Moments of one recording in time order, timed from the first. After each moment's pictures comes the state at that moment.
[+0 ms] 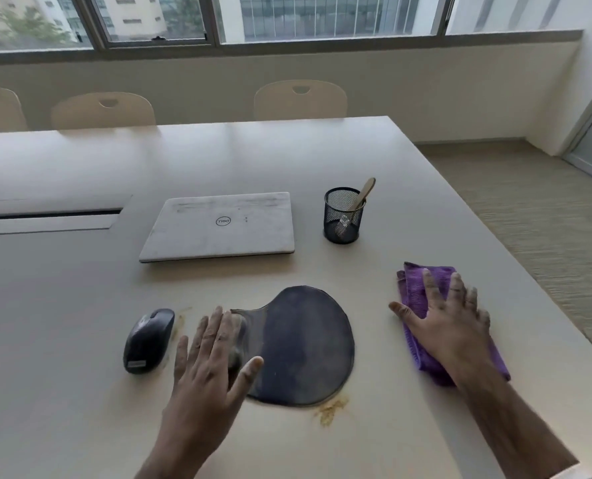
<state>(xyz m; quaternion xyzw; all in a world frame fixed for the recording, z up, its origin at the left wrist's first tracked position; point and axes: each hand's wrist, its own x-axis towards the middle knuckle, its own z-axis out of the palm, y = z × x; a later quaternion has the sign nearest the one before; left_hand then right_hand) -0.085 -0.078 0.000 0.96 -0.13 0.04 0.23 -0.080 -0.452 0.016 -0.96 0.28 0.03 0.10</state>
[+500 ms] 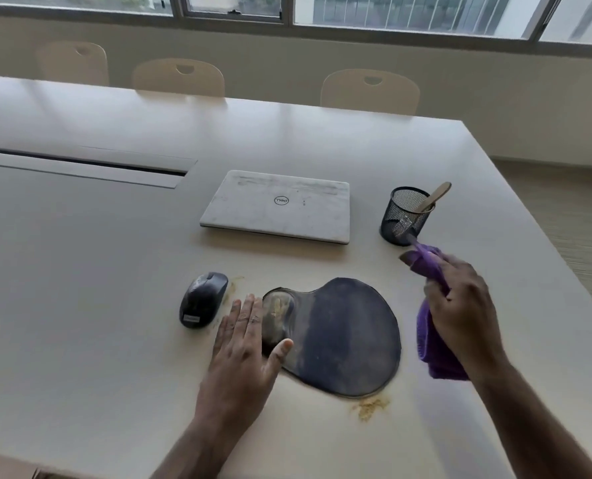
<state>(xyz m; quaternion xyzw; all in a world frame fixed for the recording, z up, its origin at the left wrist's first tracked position) -0.099 -0.069 -0.011 0.96 -0.04 0.06 0.25 -0.046 -0.382 0.053 -0.93 0.08 -0.21 0.28</state>
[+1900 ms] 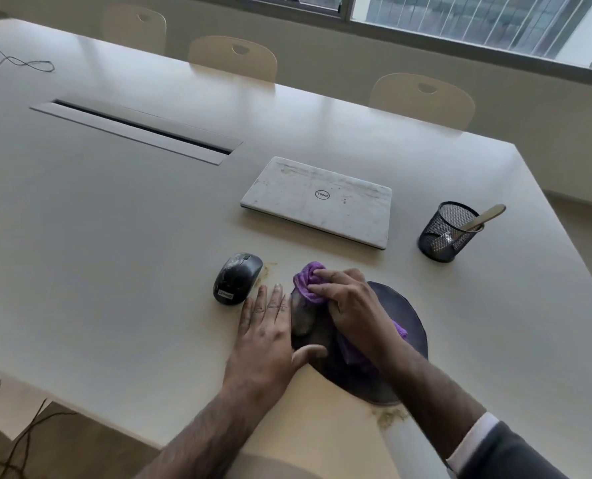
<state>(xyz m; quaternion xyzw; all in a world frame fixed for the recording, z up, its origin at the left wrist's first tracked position) -0.092 -0.069 -0.004 0.99 -0.02 -0.04 0.13 -0.012 -0.241 0.026 -0.93 -0.28 -0.06 0.21</state>
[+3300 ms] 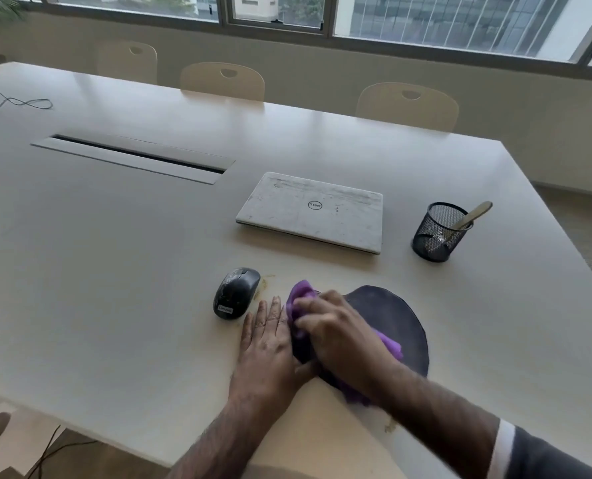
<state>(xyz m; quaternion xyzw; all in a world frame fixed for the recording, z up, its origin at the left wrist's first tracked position) -0.093 -0.072 -0.004 0.99 -0.02 -0.05 0.14 -0.050 -0.224 0.036 -0.91 -0.38 -0.07 0.16</state>
